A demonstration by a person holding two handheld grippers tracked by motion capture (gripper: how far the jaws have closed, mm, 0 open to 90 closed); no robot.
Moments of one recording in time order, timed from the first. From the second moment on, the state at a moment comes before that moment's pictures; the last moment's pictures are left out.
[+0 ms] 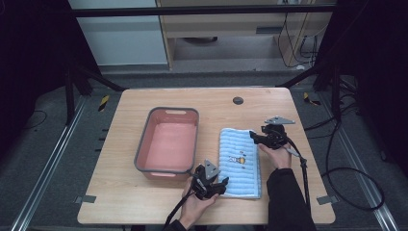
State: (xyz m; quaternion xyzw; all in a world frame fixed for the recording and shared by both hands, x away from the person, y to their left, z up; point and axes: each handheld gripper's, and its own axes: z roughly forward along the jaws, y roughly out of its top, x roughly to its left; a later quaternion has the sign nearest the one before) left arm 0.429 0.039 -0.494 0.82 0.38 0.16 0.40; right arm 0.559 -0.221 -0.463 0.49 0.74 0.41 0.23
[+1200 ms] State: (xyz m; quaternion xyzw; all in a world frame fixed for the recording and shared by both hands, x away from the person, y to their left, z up) left arm 0.430 0.035 -0.505 0.81 0.40 0.13 0.41; right arm 0.565 -0.212 -0.501 0.51 0.76 0.36 0.18
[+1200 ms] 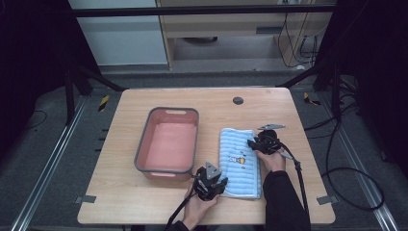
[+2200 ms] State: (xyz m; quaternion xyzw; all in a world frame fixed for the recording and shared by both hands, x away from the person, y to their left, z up) left arm 0.423 0.042 -0.484 0.80 0.39 0.13 0.44; right arm 0.548 -0.213 -0.468 0.48 0.75 0.40 0.18
